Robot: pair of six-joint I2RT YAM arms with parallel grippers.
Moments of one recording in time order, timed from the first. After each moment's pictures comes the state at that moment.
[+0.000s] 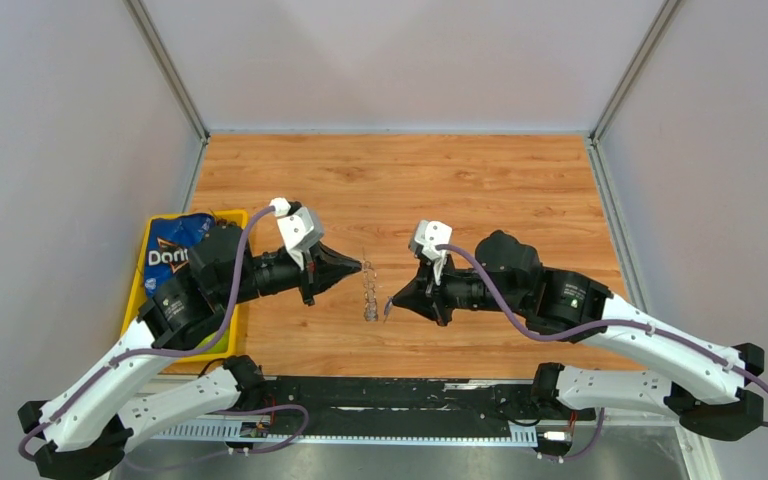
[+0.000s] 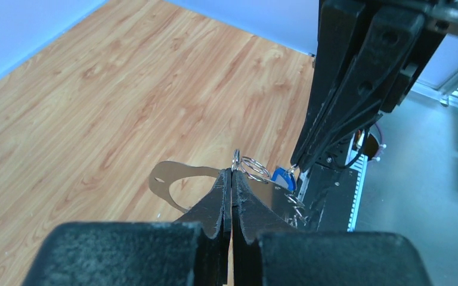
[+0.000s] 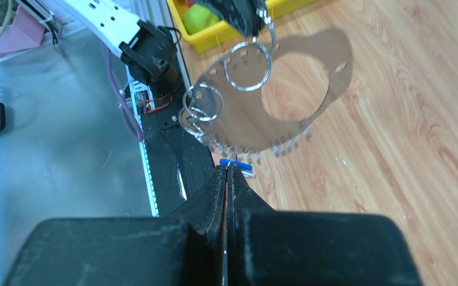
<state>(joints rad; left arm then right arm) -0.87 0.75 1.09 -0.49 0.29 -0.06 1.16 0.97 1.14 -0.52 -0.16 0.13</state>
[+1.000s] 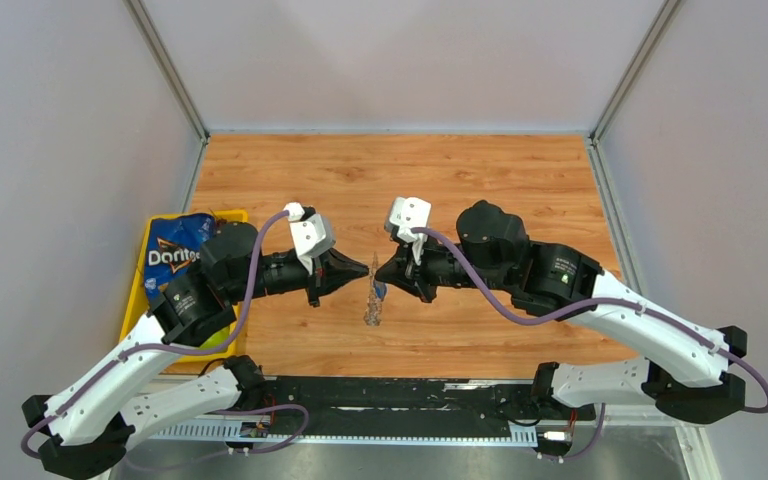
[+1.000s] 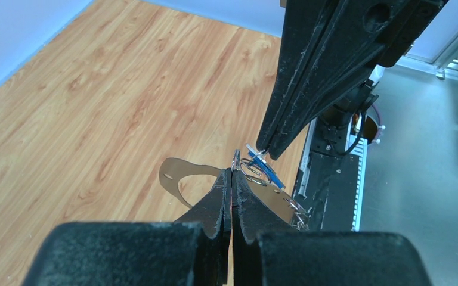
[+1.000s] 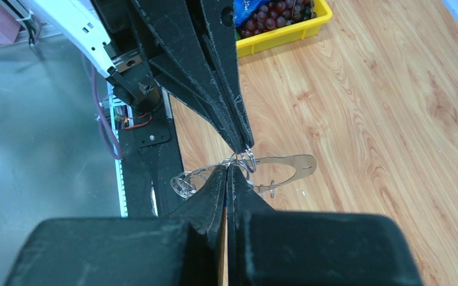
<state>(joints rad) -0.87 0.77 1.07 -0.46 0.38 0.02 1.16 1.15 1.44 -0.62 -0.16 -0.04</state>
